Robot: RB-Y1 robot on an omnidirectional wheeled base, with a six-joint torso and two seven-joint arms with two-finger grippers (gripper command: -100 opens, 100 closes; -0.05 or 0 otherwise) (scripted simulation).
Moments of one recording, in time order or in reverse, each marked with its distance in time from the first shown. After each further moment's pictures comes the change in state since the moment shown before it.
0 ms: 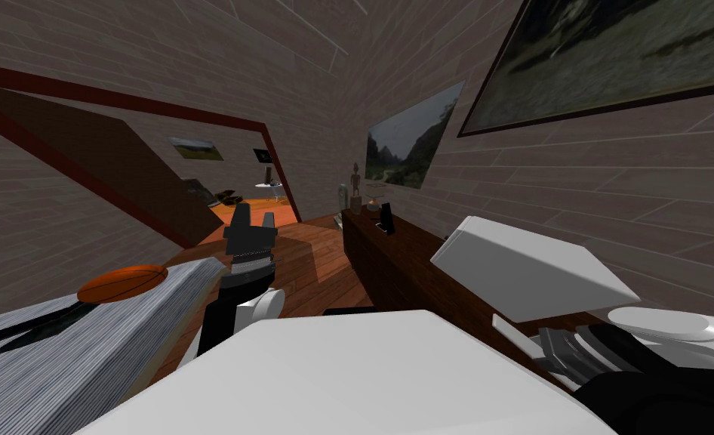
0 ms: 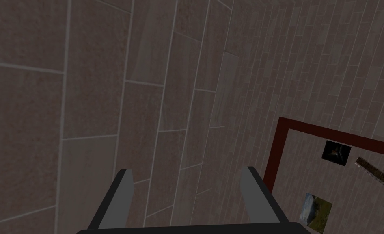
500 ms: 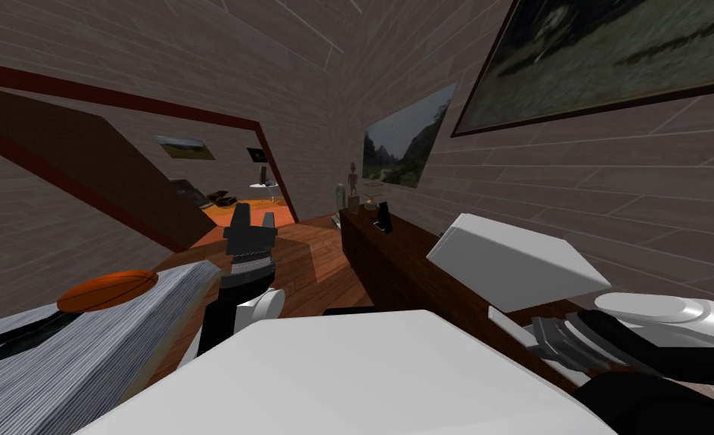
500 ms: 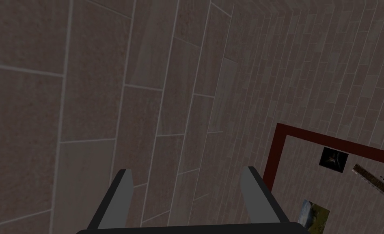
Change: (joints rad) left arm 0.000 0.000 0.000 0.000 0.000 0.000 0.000; right arm -0.006 -0.054 -0.016 -0.008 -0.007 -0.024 -0.022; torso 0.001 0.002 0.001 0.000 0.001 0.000
